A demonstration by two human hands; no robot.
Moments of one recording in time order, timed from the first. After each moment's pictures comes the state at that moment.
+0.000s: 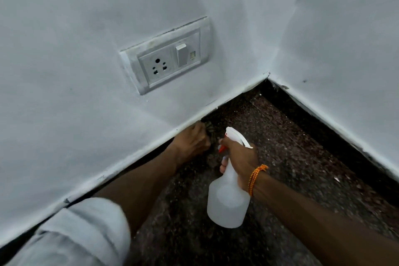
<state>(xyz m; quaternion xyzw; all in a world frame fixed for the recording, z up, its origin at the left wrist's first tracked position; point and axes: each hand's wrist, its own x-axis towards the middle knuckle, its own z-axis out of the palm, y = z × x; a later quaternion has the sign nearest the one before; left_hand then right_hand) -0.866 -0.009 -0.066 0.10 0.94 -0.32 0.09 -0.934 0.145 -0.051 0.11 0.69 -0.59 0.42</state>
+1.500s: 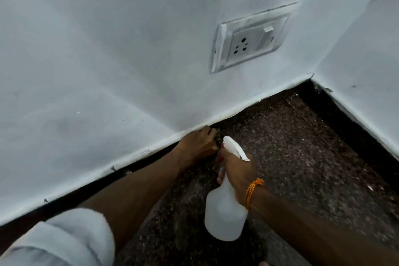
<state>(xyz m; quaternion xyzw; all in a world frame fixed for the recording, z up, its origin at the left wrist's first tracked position) -0.760 -0.039 -0.084 0.06 0.99 -0.16 -0.01 -0.819 0.103 -0.055 0.07 0.73 -0.54 0.41</state>
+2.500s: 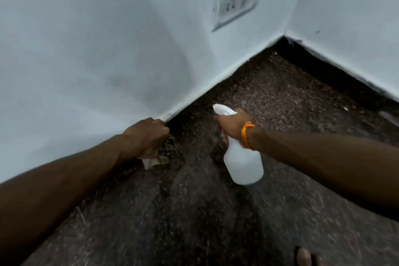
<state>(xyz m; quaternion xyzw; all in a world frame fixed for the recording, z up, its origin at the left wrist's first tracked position) -0.582 -0.068 -0.007 0.00 0.96 -0.10 0.26 -0.753 0.113 -0.044 -0.04 0.80 -0.46 0.37</state>
